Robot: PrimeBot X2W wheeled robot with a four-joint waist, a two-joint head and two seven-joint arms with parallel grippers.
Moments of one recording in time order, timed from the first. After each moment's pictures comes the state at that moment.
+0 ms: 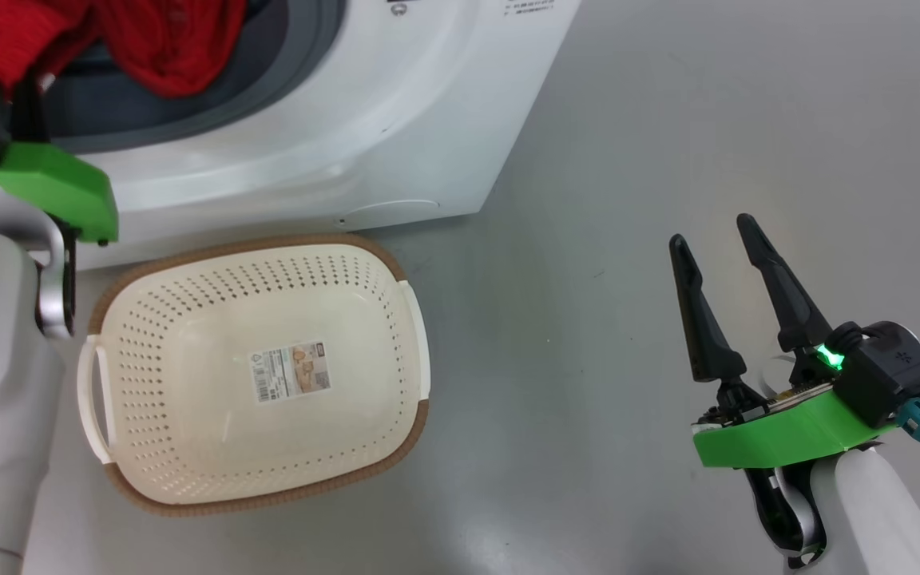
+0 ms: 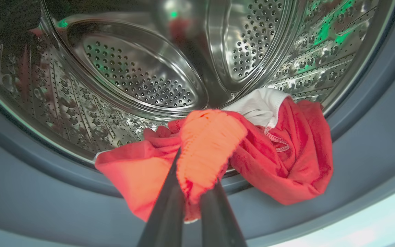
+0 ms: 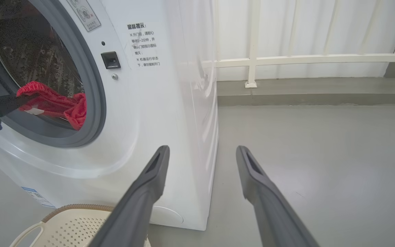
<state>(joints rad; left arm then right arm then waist) -1.02 0.30 -0.25 0.87 -0.22 0.13 -0.25 -0.23 -0.04 0.09 0.06 0.29 0.12 -0.26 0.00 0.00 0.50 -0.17</state>
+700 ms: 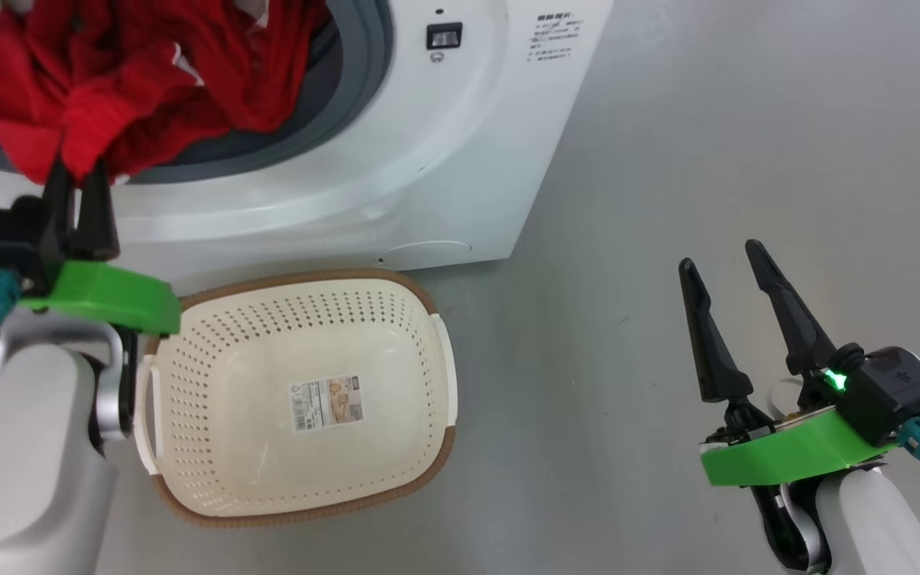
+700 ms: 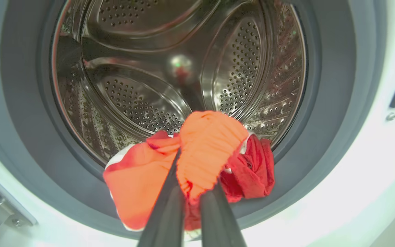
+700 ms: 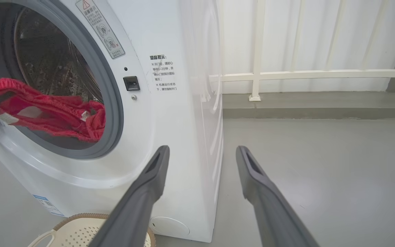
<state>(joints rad) -0.70 0.29 -0.20 0.47 -0.27 0.15 -0.25 -0.19 -0.04 0.07 0.06 0.27 0.12 -0.26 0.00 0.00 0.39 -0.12</state>
